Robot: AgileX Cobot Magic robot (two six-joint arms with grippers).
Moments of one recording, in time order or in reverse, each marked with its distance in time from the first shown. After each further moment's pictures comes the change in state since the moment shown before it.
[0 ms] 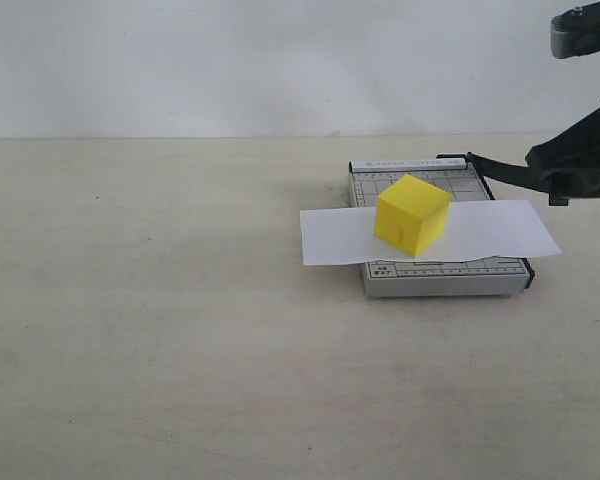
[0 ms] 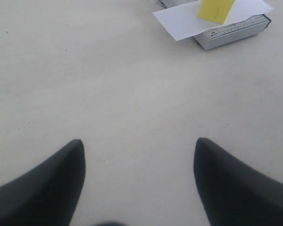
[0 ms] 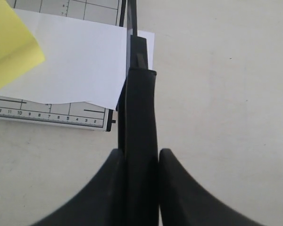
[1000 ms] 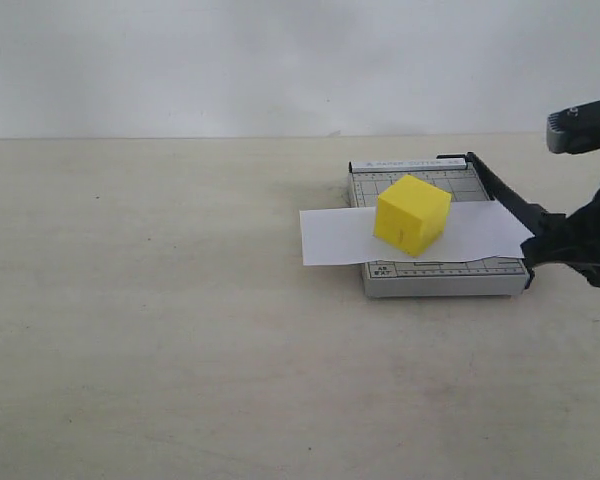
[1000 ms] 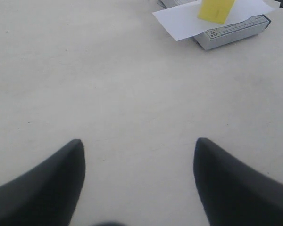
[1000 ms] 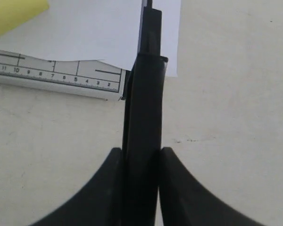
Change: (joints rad) left arm 0.000 0.000 0.000 0.000 0.000 0.000; right arm -0.004 -0.025 0.294 0.034 -0.252 0.017
